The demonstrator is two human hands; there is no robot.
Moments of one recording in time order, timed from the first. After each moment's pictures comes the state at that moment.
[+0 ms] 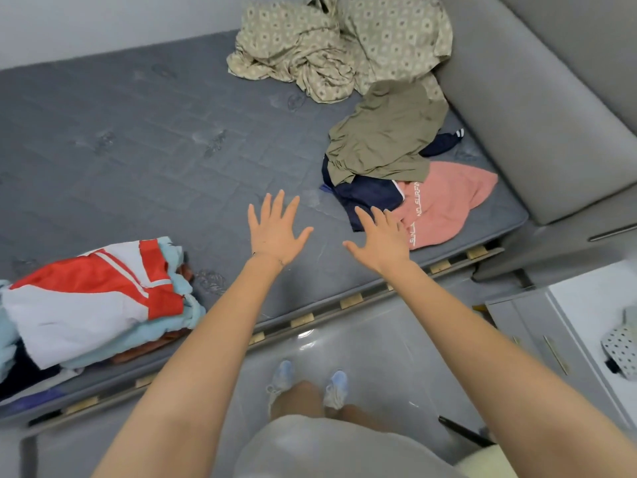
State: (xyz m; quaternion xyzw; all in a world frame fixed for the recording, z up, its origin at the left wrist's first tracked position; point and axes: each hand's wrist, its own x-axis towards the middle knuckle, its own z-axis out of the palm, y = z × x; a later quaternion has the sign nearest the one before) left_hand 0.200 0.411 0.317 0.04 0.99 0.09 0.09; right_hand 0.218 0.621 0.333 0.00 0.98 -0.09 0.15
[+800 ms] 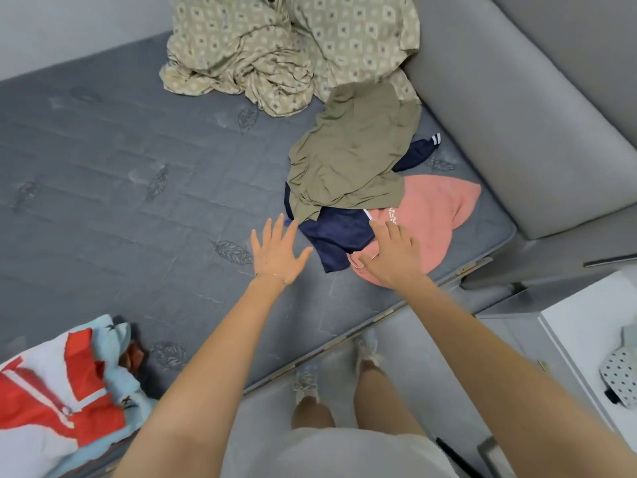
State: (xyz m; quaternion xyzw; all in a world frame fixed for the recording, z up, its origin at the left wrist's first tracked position) left_hand 0.017 0.523 0.257 0.06 0.98 0.11 0.18; right_hand 0.051 0.753 0.270 0.10 0.97 -0.10 0.18
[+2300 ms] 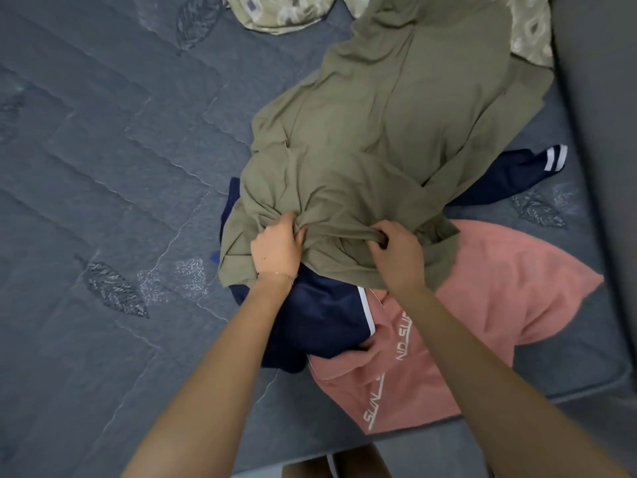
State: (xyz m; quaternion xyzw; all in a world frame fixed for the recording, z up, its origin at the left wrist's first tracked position) left_hand -0.229 0.681 -0.027 -0.16 0.96 0.19 0.08; right_hand -0.236 0.874 -0.022 0.05 0.93 -0.33 0.15
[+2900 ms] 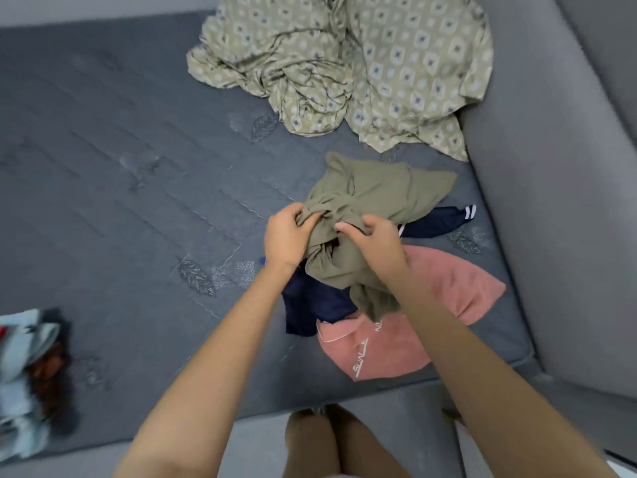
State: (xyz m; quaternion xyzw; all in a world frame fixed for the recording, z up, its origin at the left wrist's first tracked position) left_hand -0.176 0.662 0.252 -0.17 0.86 0.49 -0.03; right_hand -0.190 0.824 0.256 0.00 0.86 -0.50 0.11
